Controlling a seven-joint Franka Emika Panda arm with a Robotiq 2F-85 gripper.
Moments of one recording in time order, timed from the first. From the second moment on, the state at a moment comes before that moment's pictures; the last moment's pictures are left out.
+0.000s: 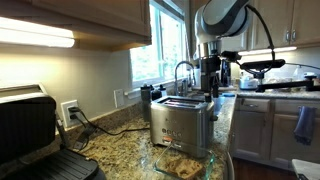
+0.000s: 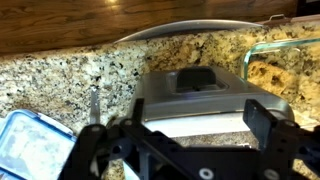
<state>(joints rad) -0.13 -0.24 -0.20 -2.32 -0.05 2.03 -0.19</state>
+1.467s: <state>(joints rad) -0.13 -0.28 -0.21 -2.39 -0.05 2.03 -0.20</state>
